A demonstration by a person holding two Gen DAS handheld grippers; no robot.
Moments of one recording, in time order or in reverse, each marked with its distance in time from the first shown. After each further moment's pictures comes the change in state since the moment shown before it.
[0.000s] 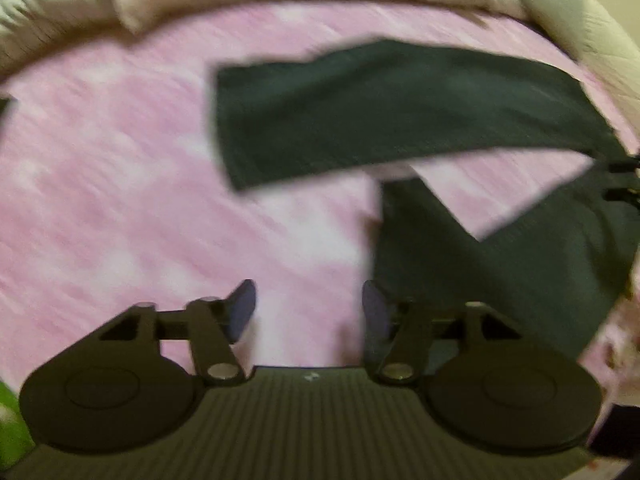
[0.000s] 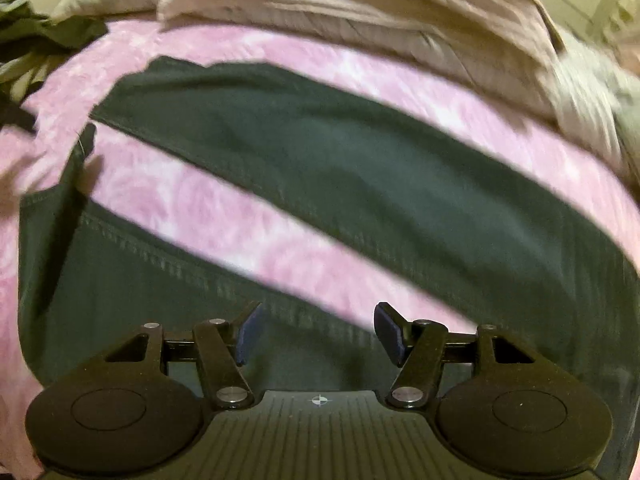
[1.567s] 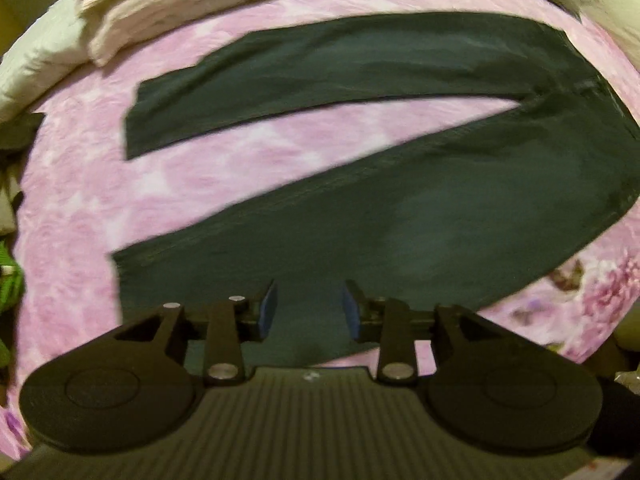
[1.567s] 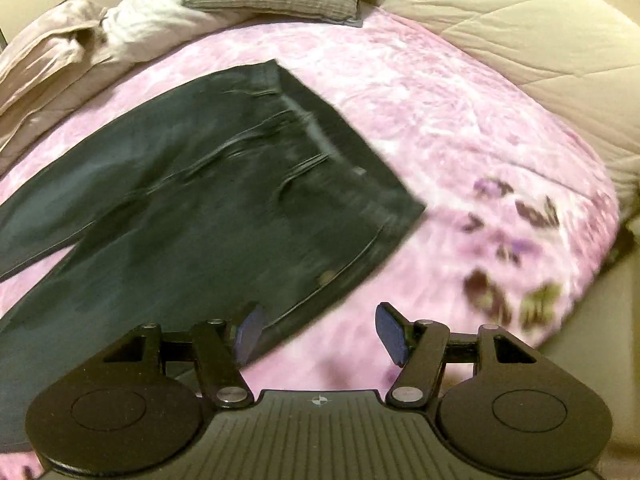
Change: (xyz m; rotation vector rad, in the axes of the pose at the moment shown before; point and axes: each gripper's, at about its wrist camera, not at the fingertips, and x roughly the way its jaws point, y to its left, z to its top) left arm -0.040 -0.333 -0.023 -0.005 0.053 0.292; right arm -0.145 -0.345 -0.267 0.800 -0.033 -0.248
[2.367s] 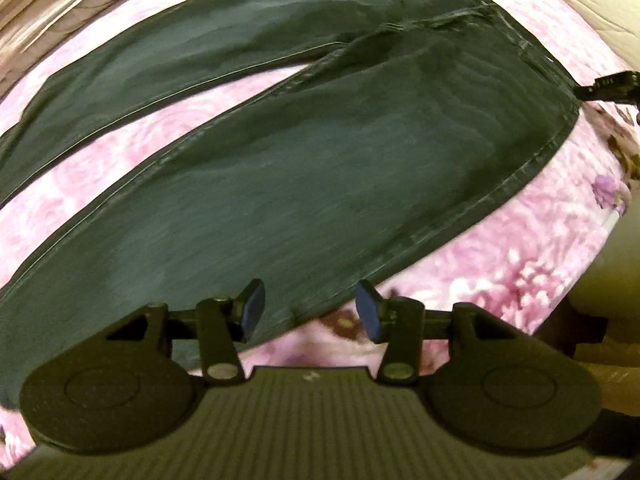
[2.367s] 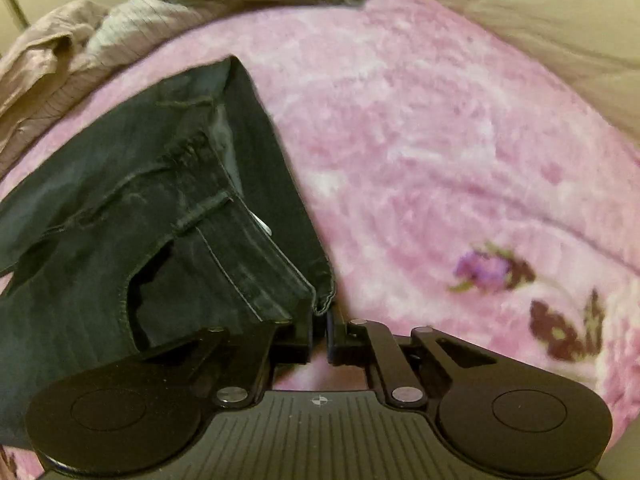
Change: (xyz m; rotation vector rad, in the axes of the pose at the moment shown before) left arm 0.035 -0.225 0.033 0.150 0.065 -0.107; right arm 0.102 -0.105 0.051 -0.036 0.035 0.139
